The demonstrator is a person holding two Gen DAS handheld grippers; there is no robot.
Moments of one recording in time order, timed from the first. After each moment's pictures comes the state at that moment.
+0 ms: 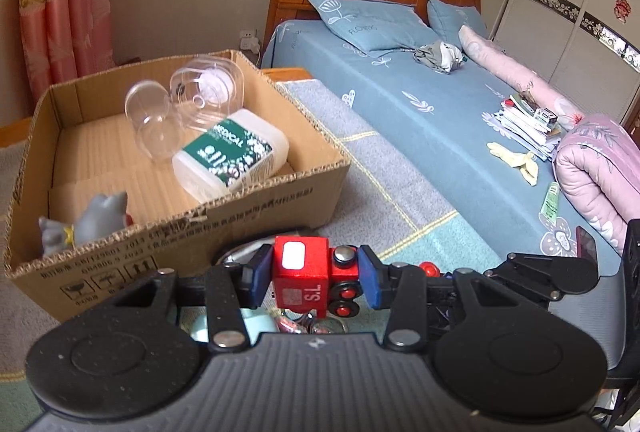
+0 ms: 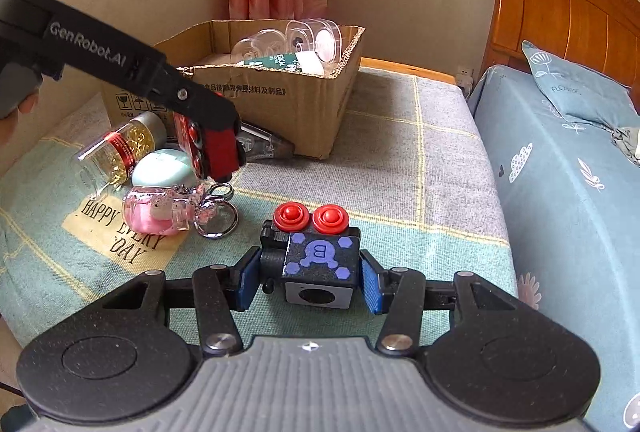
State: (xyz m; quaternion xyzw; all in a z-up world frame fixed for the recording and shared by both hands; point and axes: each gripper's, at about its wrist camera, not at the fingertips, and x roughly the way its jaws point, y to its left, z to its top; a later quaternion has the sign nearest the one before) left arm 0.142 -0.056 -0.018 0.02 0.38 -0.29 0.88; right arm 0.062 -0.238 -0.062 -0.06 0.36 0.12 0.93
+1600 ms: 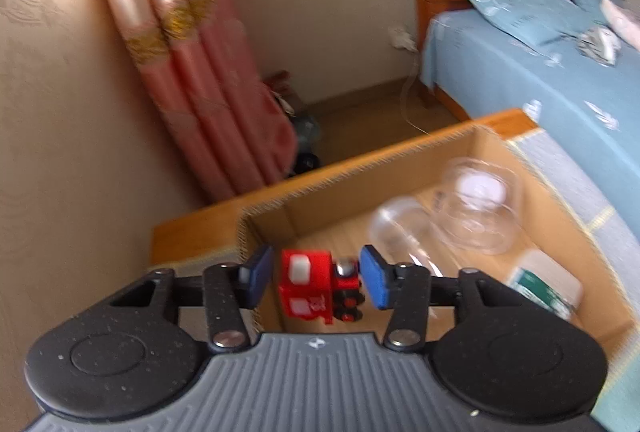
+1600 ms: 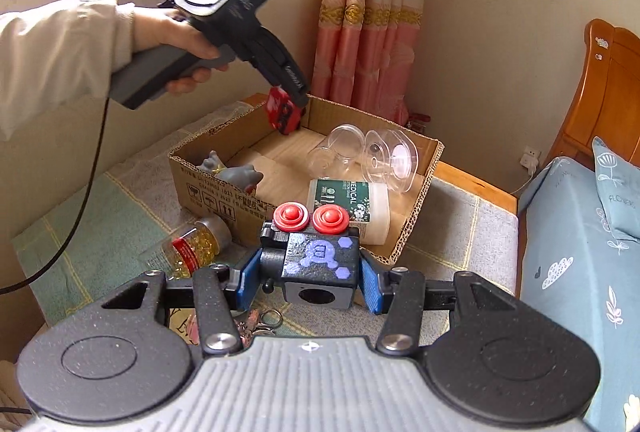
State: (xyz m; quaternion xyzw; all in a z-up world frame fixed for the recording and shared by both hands) left arm 0.324 0.000 0.021 0.14 0.39 -0.07 0.91; right arm 0.111 -0.202 0.038 -0.14 0.32 0.24 0.91
